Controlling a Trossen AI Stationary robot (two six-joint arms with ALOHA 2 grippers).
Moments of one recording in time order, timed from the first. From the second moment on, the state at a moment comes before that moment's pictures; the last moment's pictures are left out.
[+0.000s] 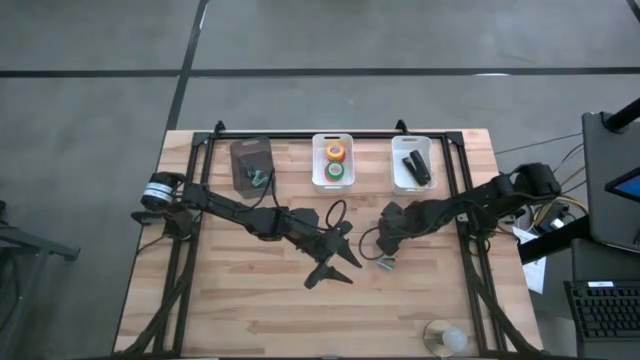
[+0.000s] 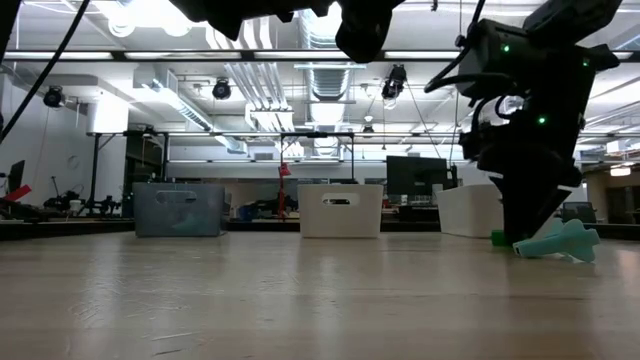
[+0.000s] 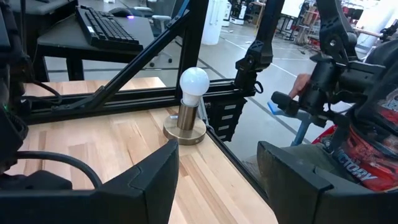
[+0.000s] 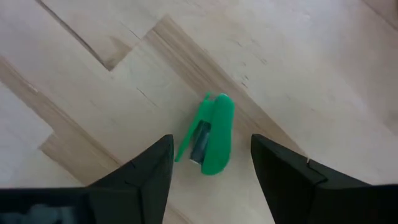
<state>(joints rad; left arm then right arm) -0.17 1.76 1.16 0.47 0.40 -0.11 0.13 1.48 0.66 -0.57 0.24 0.93</state>
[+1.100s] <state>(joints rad) -0.17 1.76 1.16 0.47 0.39 -0.11 0.13 1.48 0.68 -0.54 0.24 0.86</state>
